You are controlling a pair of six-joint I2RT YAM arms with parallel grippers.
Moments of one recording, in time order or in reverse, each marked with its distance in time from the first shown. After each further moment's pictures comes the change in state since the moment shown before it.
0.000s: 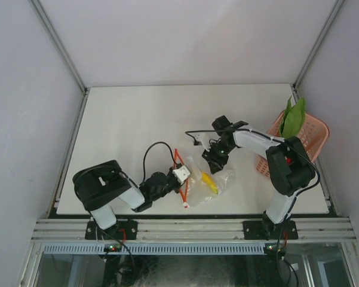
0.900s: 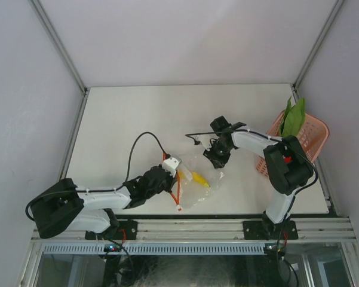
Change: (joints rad) left arm 0.013 -0.475 0.063 -0.808 -0.147 -0.331; right arm 0.009 0.022 -0.007 0.072 0.210 0.048
